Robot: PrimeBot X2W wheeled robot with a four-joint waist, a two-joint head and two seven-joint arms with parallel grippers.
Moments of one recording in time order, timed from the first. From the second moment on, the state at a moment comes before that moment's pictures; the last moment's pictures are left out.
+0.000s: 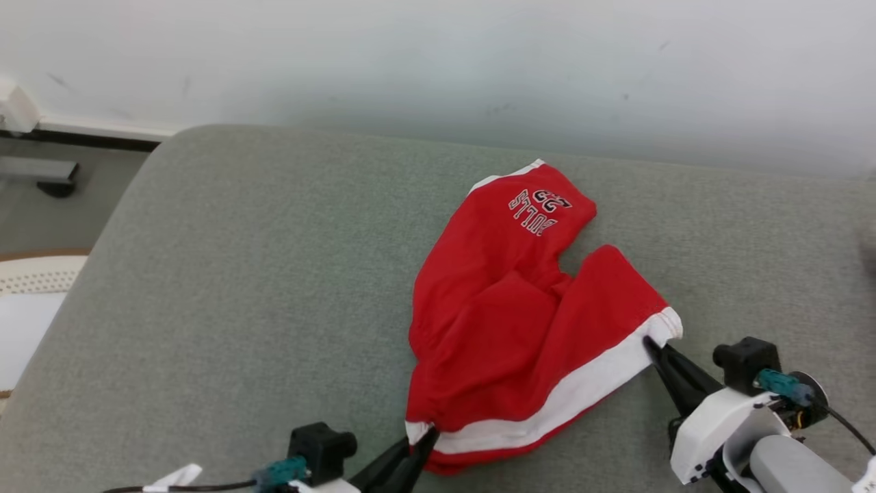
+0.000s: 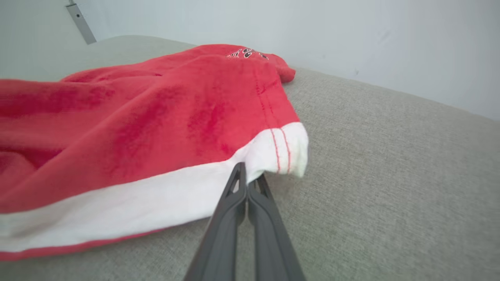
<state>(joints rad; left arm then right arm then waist) -0.22 0.28 -0.70 0.26 -0.61 -0.13 -0.13 -0.53 -0.30 0.70 0.72 0.64 0.13 -0.20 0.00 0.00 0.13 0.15</state>
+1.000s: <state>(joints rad) -0.28 0.40 -0.51 -0.46 -0.82 -0.01 0.05 -0.11 -0.50 0.05 -0.30 0.87 0.13 -0.09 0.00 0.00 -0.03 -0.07</state>
